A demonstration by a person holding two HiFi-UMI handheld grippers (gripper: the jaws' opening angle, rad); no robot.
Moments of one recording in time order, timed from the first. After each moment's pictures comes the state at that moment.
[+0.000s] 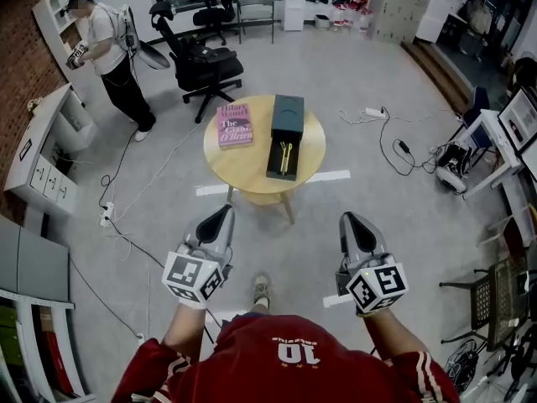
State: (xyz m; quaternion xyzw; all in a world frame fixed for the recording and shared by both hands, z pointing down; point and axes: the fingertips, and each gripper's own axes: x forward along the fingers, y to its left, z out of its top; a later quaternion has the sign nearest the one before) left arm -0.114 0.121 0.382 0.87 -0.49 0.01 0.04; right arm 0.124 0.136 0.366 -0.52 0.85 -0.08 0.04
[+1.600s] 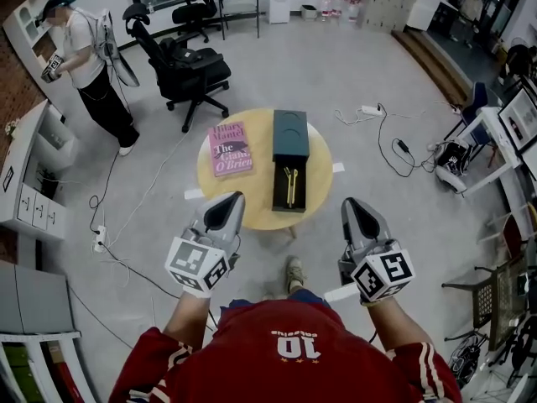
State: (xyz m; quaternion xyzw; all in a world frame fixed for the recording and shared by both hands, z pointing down) left arm -0.130 -0.086 0.381 0.91 -0.42 0.00 0.06; right arm 0.080 -0.056 0.359 -0.54 0.84 -0.09 0.03
